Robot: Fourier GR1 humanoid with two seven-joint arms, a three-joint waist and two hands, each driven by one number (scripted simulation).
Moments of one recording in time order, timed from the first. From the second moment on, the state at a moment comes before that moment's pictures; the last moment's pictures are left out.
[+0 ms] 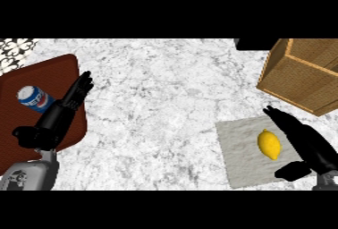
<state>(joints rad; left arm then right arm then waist) -0.17 0.22 0.03 -1.57 -0.03 -0.20 -0.01 0.00 -0.37 0.00 -1.59 0.87 0.29 -0.08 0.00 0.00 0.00</state>
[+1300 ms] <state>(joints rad) -0.19 0.18 0.07 -1.58 -0.06 -0.24 0.04 -0.07 -0.34 0.03 -1.34 1.03 0.27 -0.19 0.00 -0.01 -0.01</state>
